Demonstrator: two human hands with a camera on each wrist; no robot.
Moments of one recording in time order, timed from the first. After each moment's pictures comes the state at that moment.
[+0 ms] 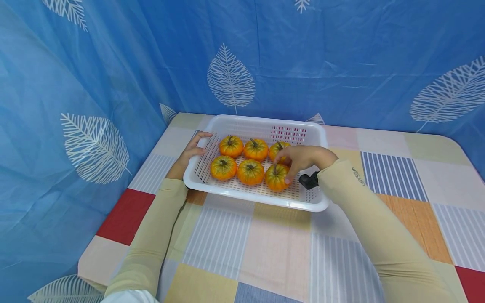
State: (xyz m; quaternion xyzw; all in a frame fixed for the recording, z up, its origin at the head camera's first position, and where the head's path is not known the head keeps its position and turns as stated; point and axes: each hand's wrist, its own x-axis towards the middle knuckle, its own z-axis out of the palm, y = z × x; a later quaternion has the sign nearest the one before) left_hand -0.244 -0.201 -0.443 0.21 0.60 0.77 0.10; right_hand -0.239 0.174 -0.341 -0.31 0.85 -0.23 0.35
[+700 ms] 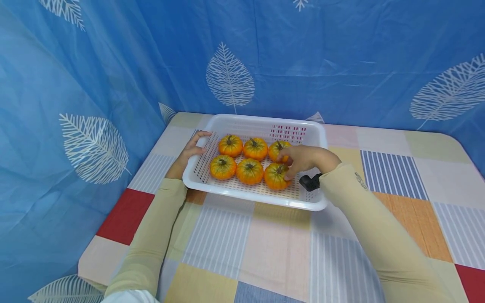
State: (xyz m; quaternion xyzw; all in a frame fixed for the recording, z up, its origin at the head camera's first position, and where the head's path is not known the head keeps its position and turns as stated) left_hand -0.247 -0.202 -0.445 0.22 0.60 0.77 0.09; right_hand -0.228 0.176 -0.340 -0.27 0.89 -0.18 0.33
